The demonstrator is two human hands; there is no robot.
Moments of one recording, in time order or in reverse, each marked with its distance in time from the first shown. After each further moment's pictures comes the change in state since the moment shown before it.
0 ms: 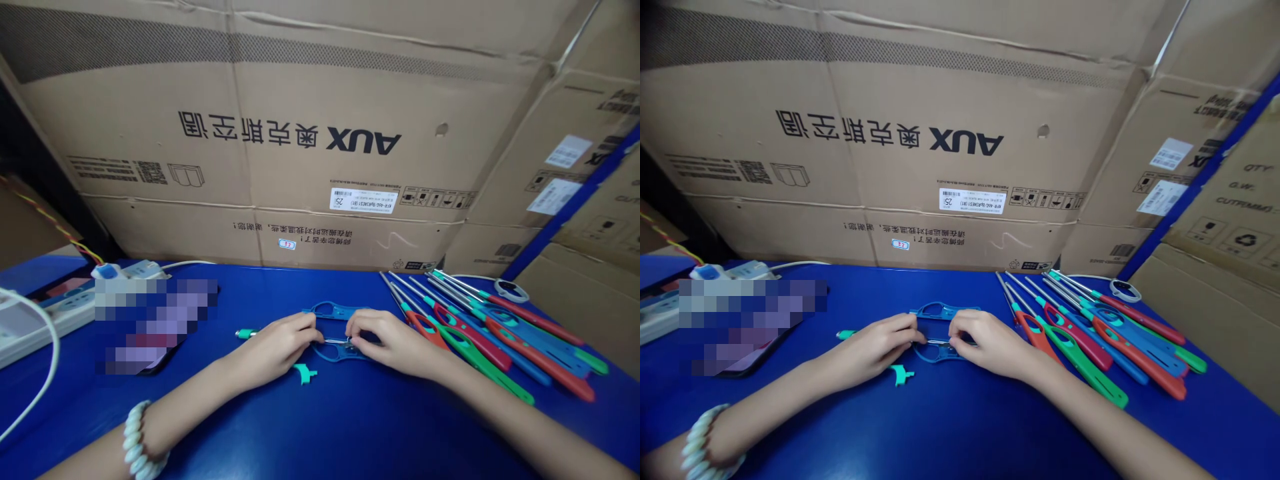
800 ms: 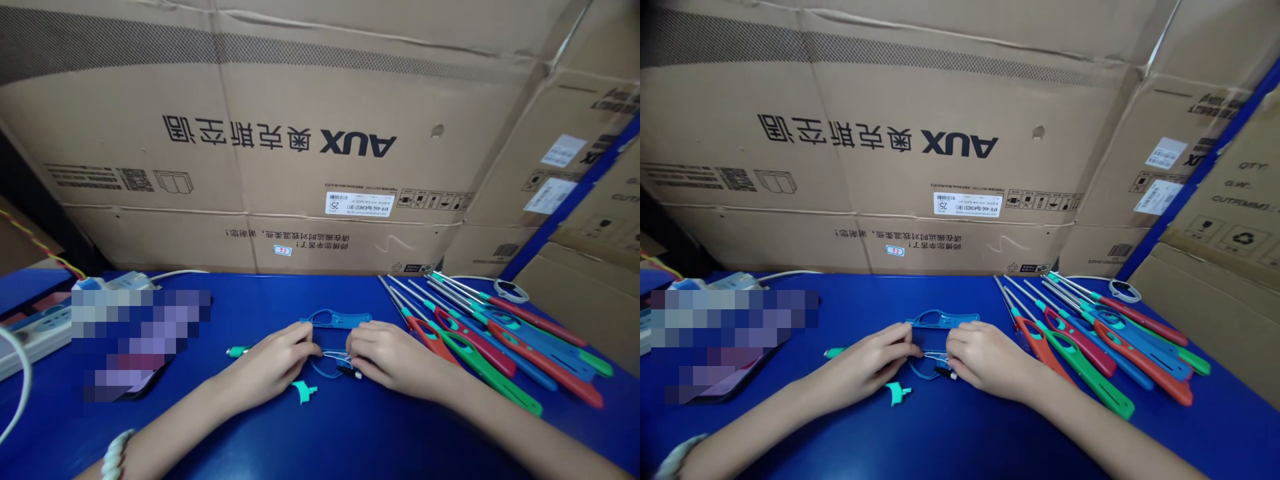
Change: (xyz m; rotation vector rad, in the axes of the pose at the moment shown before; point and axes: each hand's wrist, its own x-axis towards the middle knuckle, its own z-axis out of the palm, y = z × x) left_hand 0.000 -0.002 -0.001 -0.020 -0.008 -0.017; right_hand -0.001 -0.005 0.000 -0.327 -0.130 -0.098
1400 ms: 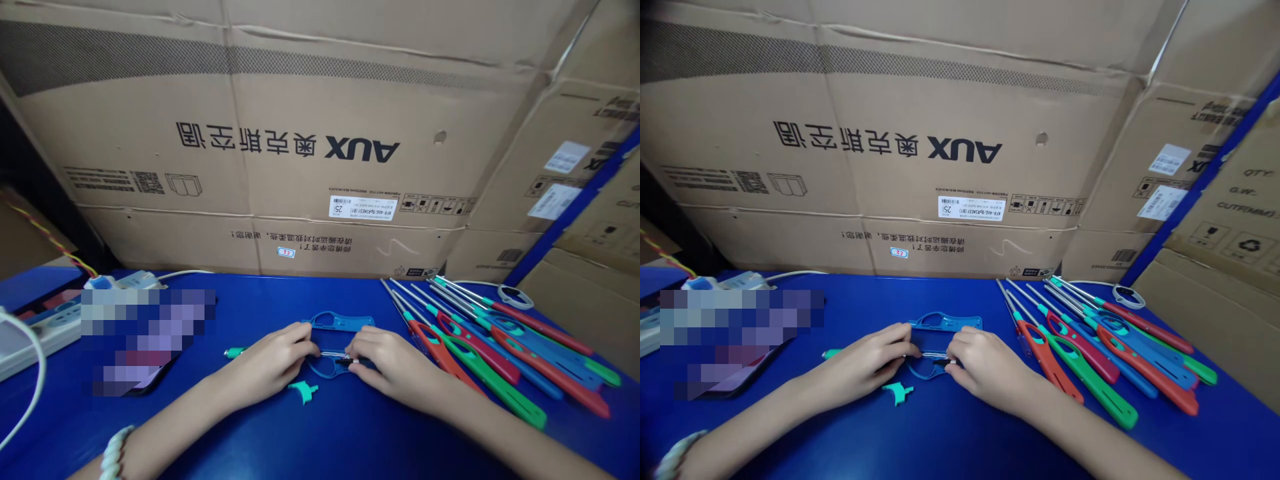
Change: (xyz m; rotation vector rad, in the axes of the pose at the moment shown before) left_hand -0.003 -0.001 -0.004 0.033 -0.005 -0.009; right_hand -0.001 -0.006 0.010 0.119 0.071 0.128
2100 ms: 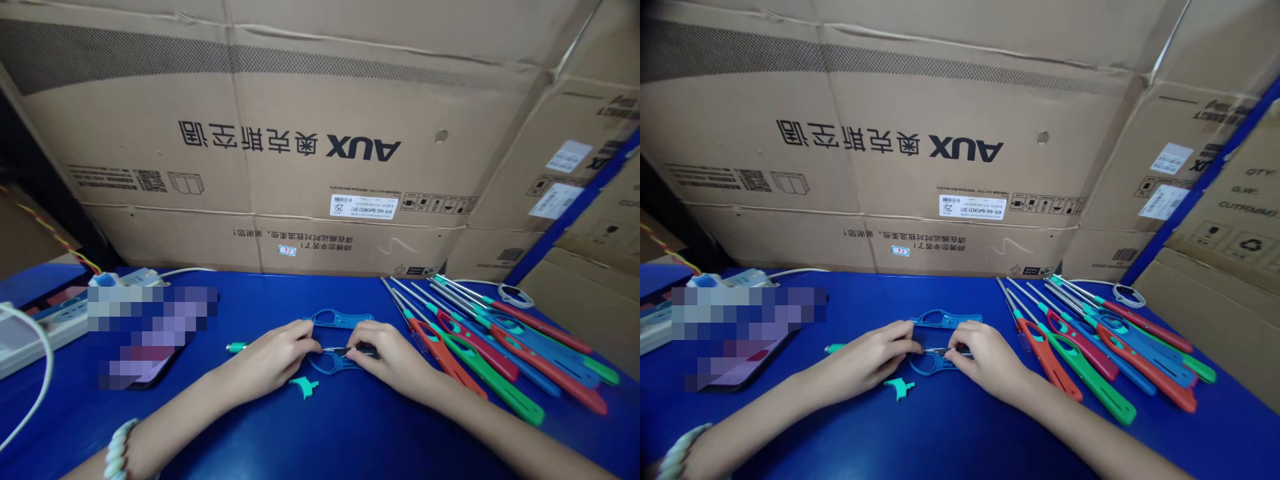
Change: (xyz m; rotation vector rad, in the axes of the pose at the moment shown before) left_hand 0.001 0.004 -0.003 0.034 -0.049 -0.024; right_hand 0.005 0.003 0.007 0.161 0.148 0.131
